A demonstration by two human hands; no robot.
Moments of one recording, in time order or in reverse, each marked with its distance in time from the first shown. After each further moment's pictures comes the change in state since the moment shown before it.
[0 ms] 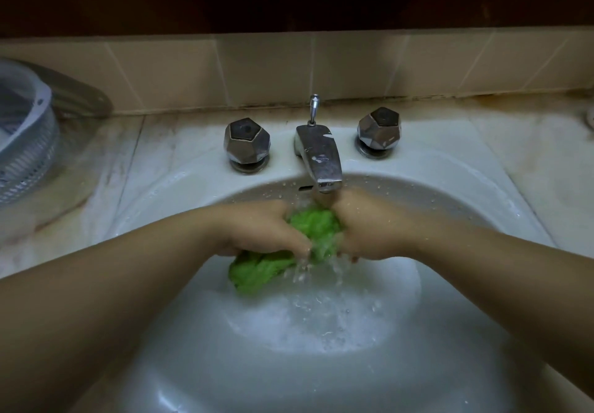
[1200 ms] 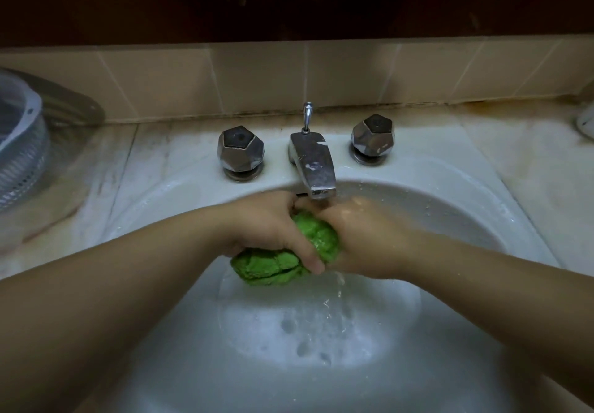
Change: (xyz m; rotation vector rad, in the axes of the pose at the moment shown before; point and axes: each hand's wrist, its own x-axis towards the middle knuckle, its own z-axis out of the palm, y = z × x) left_hand 0.005 0.020 0.000 -0.017 0.063 -0.019; right_hand -0.013 0.000 0.003 -0.283 0.171 -0.109
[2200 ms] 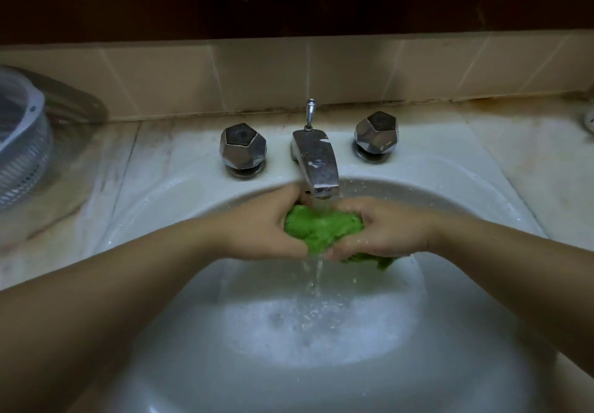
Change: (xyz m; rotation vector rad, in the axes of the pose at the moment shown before) left_hand 0.006 -0.028 -0.005 0.316 0.175 0.331; right_hand -0.004 0.017 -0.018 0.740 -0.241 0.252
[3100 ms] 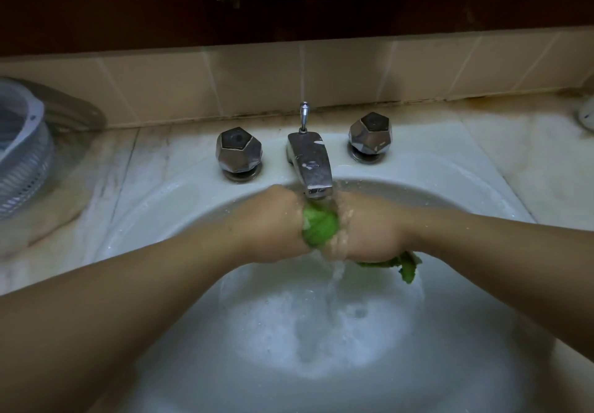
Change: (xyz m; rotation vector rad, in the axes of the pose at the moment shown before) left_hand 0.015 0.022 0.012 0.783 0.168 0.402; right_hand 0.010 -0.016 0.006 -0.496 -0.012 -0.054
